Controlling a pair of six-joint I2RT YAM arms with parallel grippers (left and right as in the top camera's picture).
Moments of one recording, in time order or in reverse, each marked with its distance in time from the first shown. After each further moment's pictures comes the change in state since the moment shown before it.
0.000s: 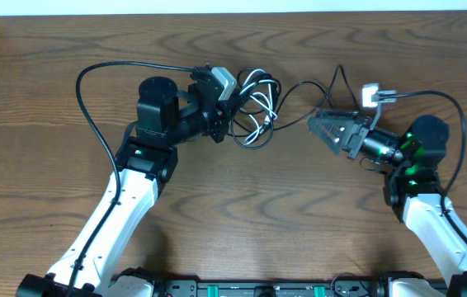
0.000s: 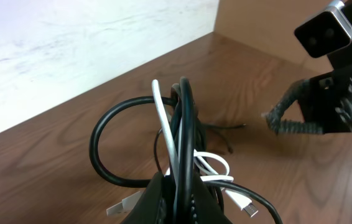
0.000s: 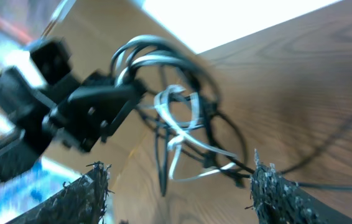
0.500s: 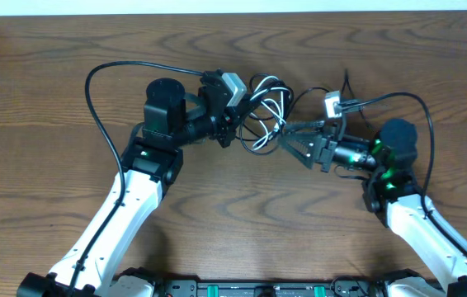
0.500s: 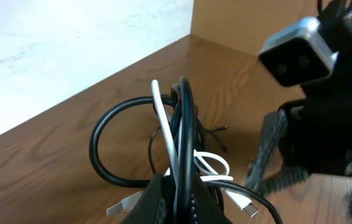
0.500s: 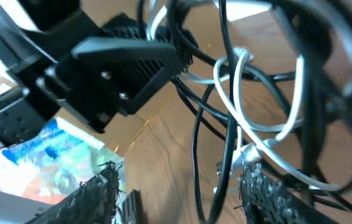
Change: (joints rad) left arm -0.045 0.000 0.000 0.014 0.048 0.014; right arm 0.214 0.000 0.000 -0.015 0.063 -0.053
